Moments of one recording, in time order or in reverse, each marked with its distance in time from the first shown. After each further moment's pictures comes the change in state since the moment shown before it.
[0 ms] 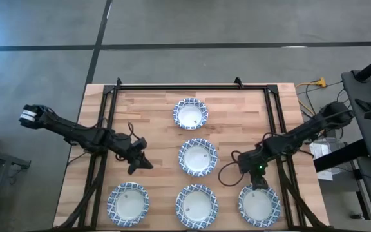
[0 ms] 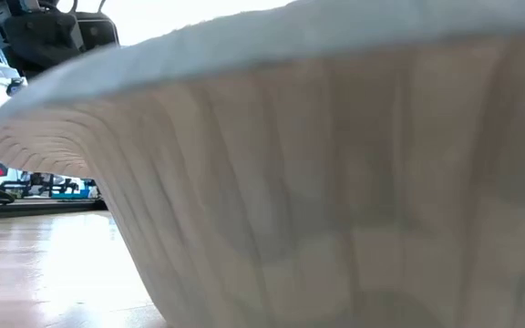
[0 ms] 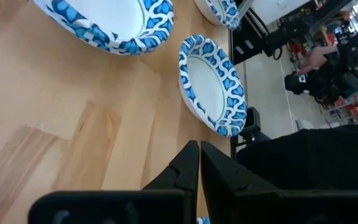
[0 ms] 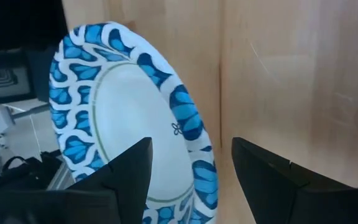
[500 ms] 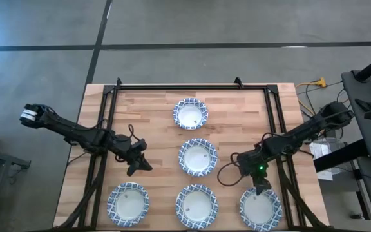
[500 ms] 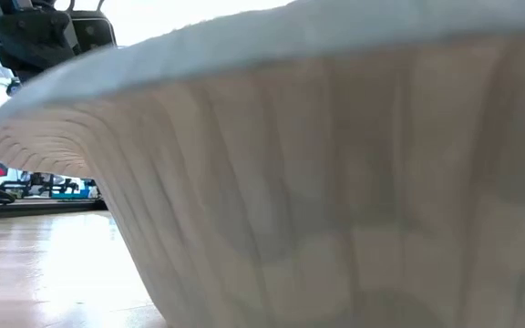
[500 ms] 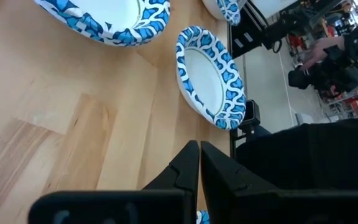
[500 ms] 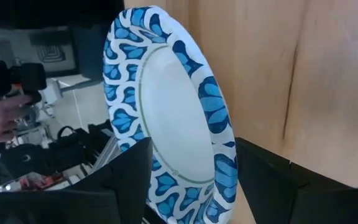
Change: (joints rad) left arm -0.024 0.006 -0.001 0.002 0.000 0.000; right arm 0.000 0.014 0.020 0.031 -0.183 0.005
